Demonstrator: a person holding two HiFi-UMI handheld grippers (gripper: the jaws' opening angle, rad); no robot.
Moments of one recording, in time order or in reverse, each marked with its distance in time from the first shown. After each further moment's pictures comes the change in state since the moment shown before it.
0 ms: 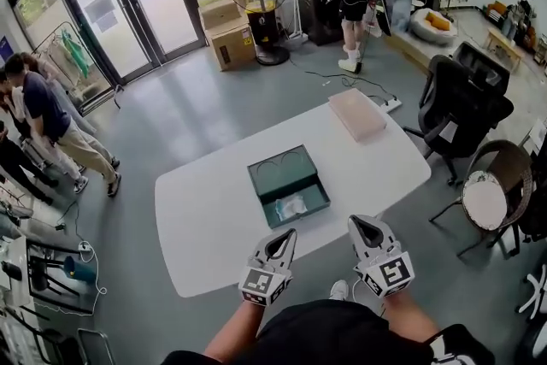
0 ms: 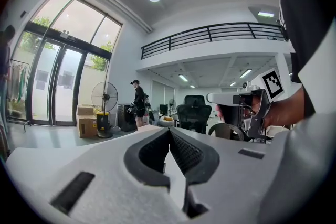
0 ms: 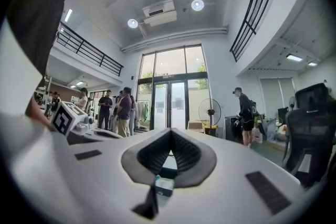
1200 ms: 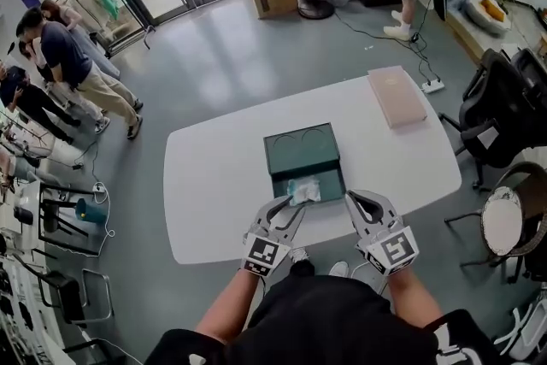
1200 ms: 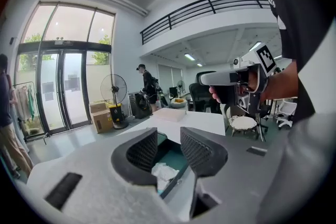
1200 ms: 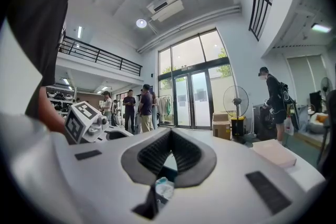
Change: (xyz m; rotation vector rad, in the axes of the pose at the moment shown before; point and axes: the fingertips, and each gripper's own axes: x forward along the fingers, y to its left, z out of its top) left arm 0.071 0.062 -0.047 0.136 0.218 0.117; right arm 0.105 -0.035 -0.042 0.046 0.059 0.312
